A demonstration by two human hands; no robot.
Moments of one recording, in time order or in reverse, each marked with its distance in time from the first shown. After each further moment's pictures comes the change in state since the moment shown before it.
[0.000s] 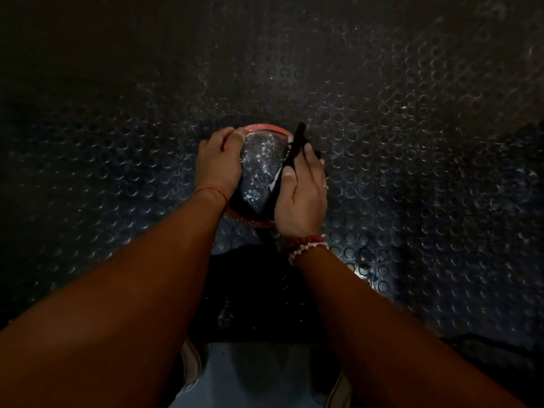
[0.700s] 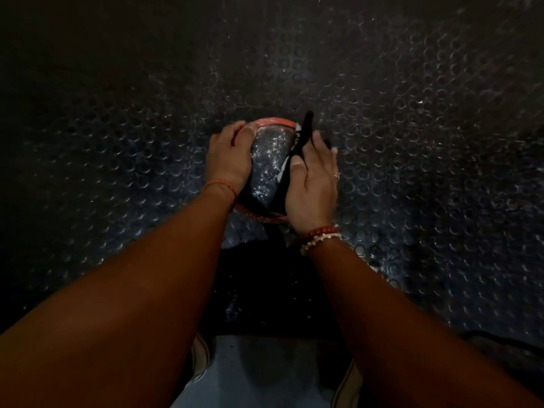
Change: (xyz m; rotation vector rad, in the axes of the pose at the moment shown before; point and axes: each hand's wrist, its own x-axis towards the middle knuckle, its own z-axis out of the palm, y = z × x) left_hand 0.001 -0.005 -0.003 -0.013 -0.003 0.020; right_hand 0.009 -0.003 0.002 0.047 -0.045 -0.002
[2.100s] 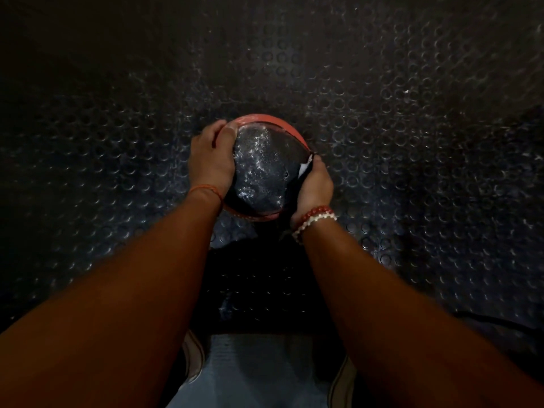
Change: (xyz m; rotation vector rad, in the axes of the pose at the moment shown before) left_hand 0.001 -0.015 0.003 -0.006 0.015 0.006; right_hand 0.028 0.027 0.007 0.641 0.146 0.843
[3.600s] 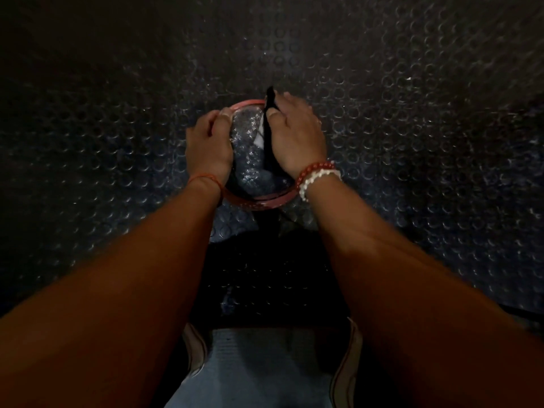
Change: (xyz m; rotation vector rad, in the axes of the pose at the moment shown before) left_hand 0.008 0.004 0.006 0.007 0.066 -0.016; right_hand -0.003 -0.048 0.026 -0.924 -0.320 -0.747
